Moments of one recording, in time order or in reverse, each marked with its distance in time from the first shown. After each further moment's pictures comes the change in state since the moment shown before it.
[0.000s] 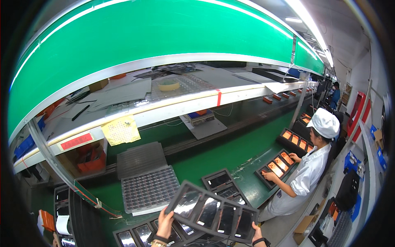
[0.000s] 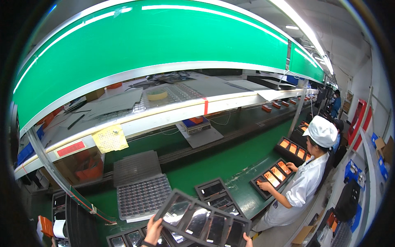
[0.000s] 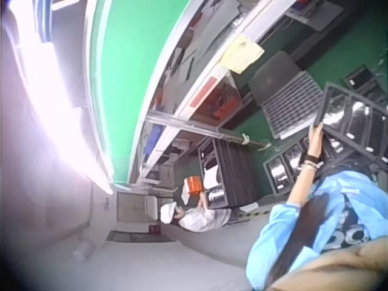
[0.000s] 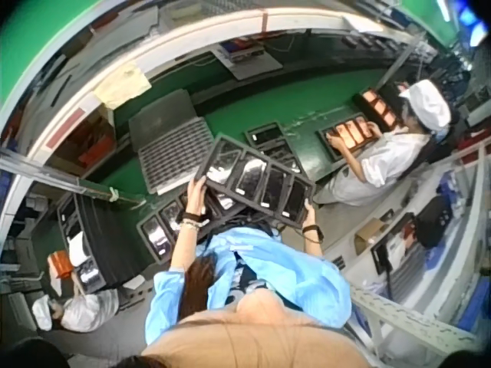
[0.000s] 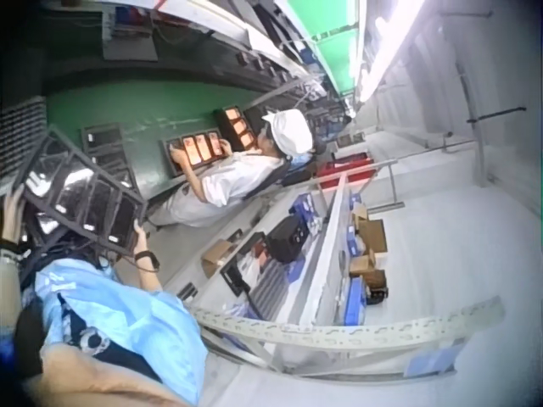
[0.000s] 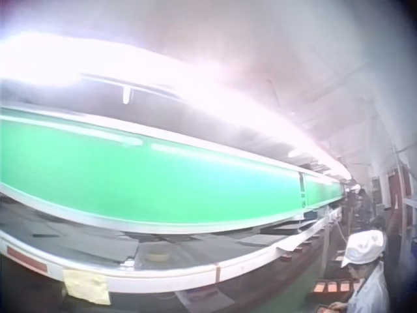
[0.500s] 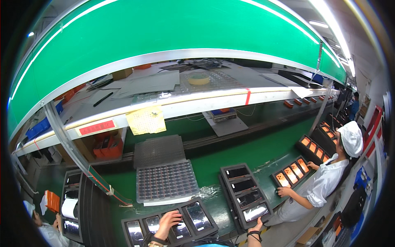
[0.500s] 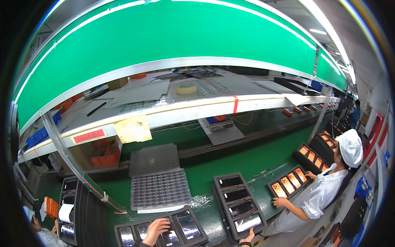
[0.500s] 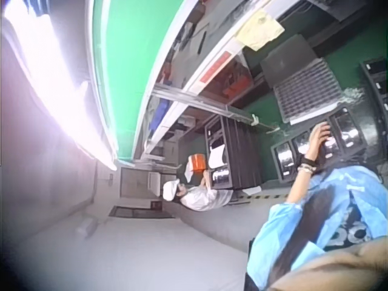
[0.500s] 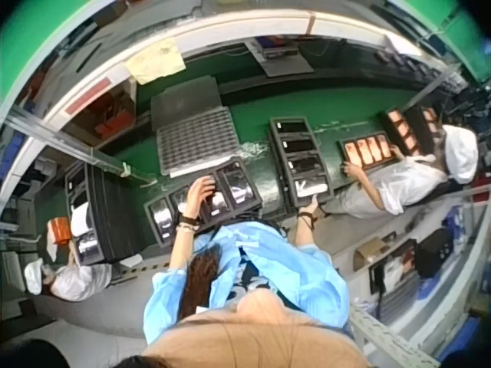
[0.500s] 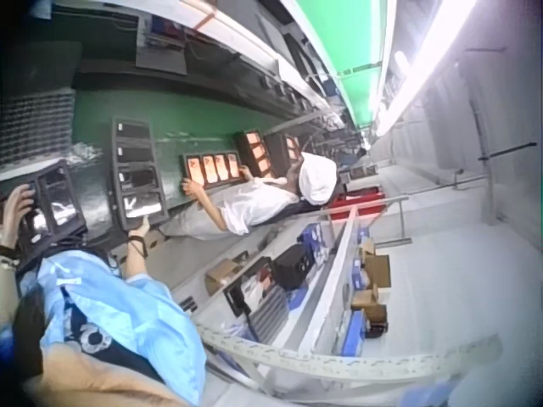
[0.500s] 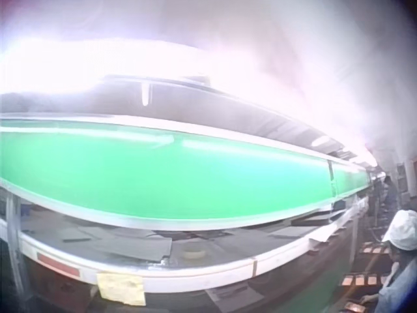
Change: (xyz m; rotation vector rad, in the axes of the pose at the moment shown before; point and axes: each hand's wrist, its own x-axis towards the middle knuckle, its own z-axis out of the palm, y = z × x) left_hand -0.054 0.028 -0.062 0.155 -0.074 -0.018; right_hand 0.110 0.045 0.047 0.158 0.121 -0.349
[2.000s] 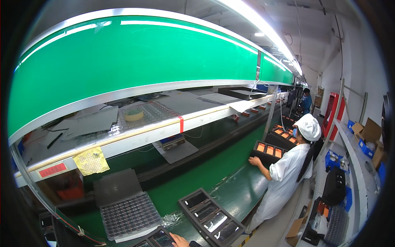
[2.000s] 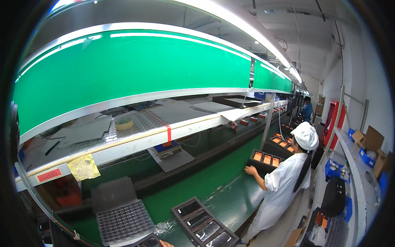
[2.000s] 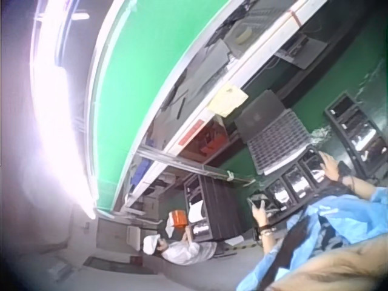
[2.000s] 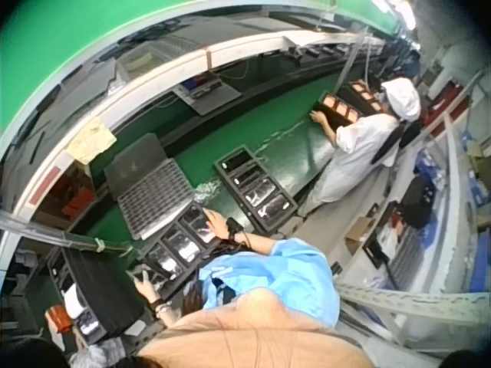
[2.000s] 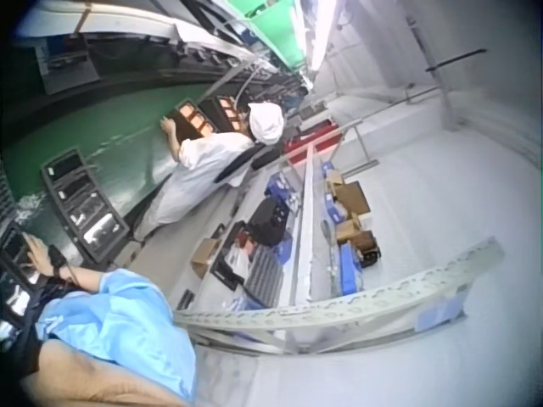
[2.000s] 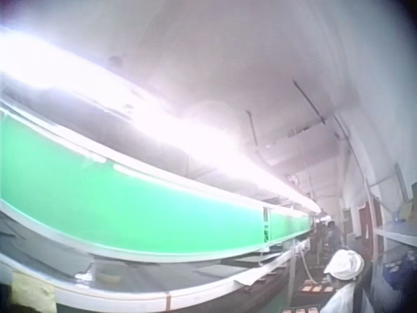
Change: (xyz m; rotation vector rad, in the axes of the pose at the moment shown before) left_hand -0.122 0.070 -0.020 0.369 0.928 0.107; right_hand -0.146 0.126 0.189 -1.583 -0.961 -0.832
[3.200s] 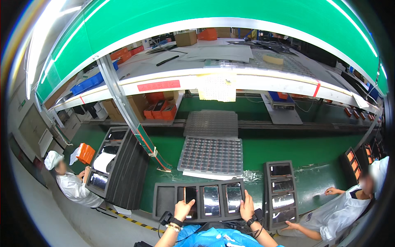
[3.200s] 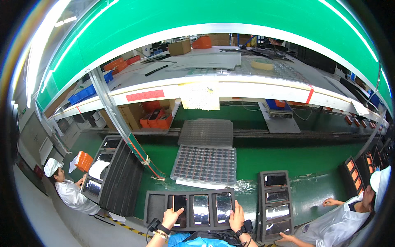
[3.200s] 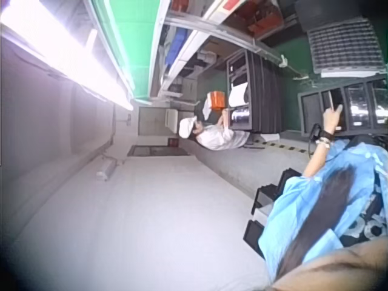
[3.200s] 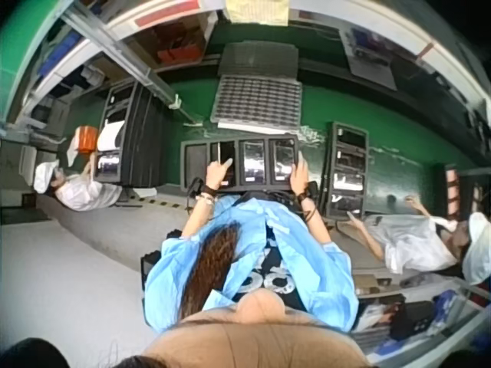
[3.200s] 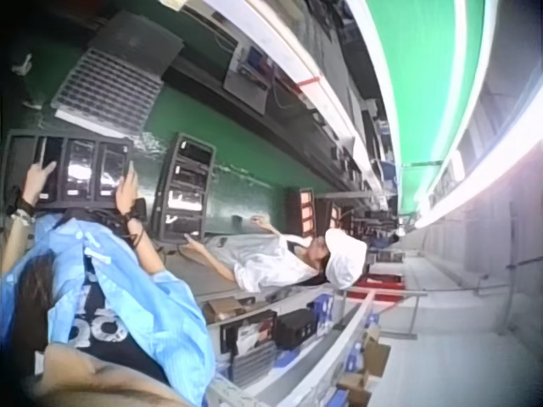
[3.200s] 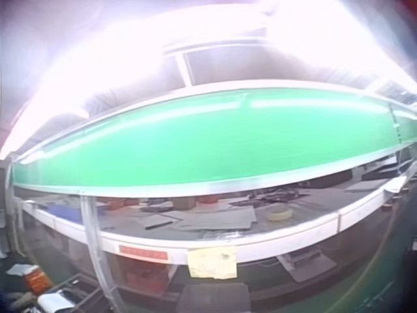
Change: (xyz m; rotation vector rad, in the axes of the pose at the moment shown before) left_hand 0.033 -0.105 0.059 0.414 -0.231 -0.200; right_hand -0.002 0.008 -0.007 0.016 -0.124 0.085
